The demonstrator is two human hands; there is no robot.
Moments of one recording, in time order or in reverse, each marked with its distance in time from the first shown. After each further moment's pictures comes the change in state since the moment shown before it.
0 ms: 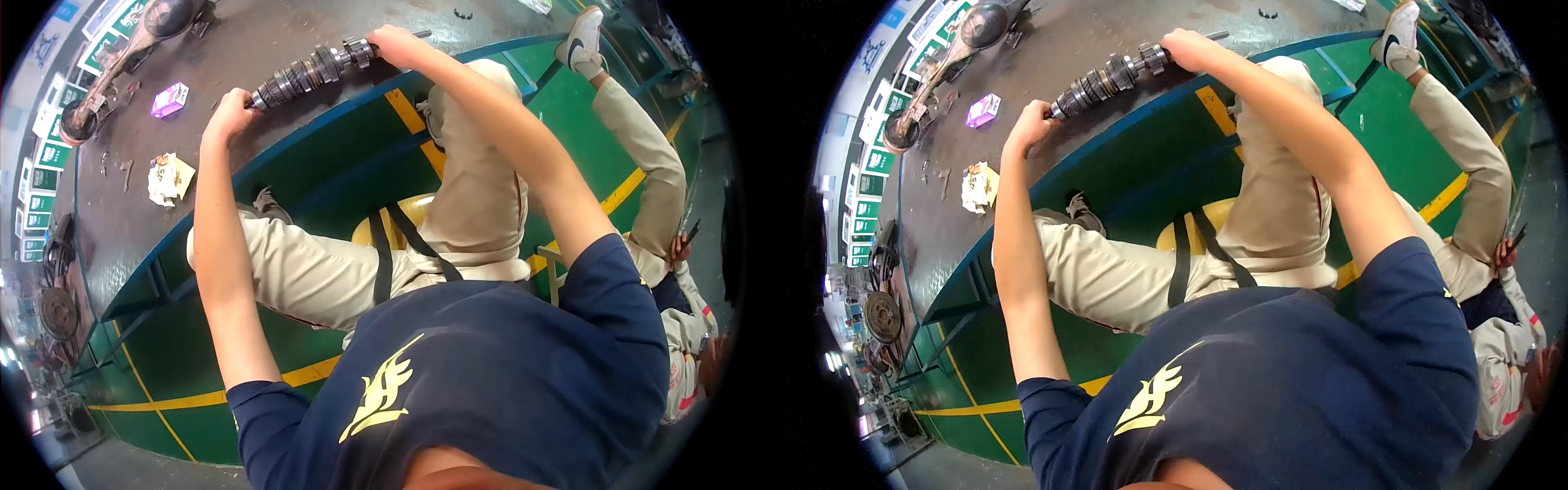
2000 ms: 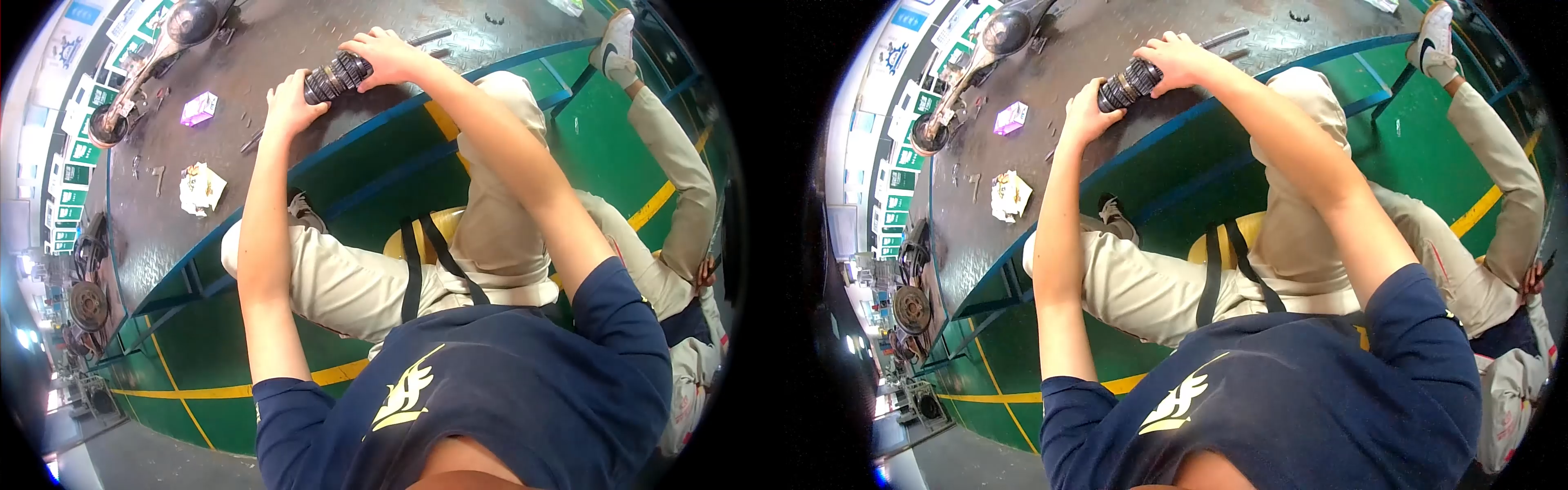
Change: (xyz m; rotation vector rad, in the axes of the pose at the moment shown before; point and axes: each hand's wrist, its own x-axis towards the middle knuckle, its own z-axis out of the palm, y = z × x) left_hand 0.029 0.047 0.035 0.128 0.299 0.170; right_hand 0.029 -0.047 0.004 0.066 0.134 -0.181
